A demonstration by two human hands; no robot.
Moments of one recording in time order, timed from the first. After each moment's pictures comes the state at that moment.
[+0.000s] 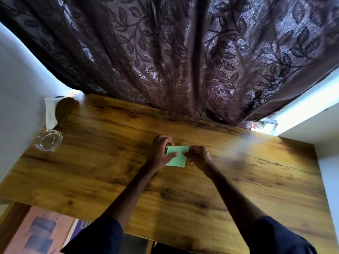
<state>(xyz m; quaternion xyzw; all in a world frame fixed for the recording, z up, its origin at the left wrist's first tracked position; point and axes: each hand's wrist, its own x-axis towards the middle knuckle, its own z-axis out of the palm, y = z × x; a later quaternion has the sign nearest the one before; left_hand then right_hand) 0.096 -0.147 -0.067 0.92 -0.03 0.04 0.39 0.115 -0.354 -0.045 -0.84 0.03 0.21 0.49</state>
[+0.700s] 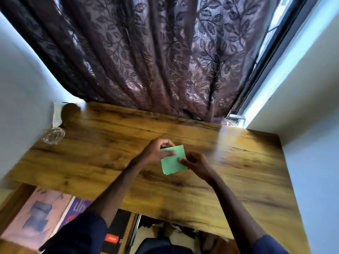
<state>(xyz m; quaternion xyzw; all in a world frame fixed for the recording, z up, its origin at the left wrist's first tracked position) 0.000 -0.232 0.063 0.87 -0.06 -0.13 0.47 -0.010 -0.462 0.023 -0.81 -0.07 0.20 0.55</state>
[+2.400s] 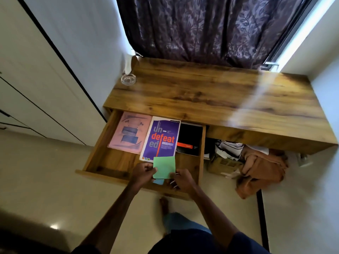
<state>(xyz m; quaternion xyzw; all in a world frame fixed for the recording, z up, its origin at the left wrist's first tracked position) -0.533 0.087 -0.037 0.77 0.25 -0.16 0.56 -0.526 -0.106 -0.015 -0.74 0.12 0.36 0.56</state>
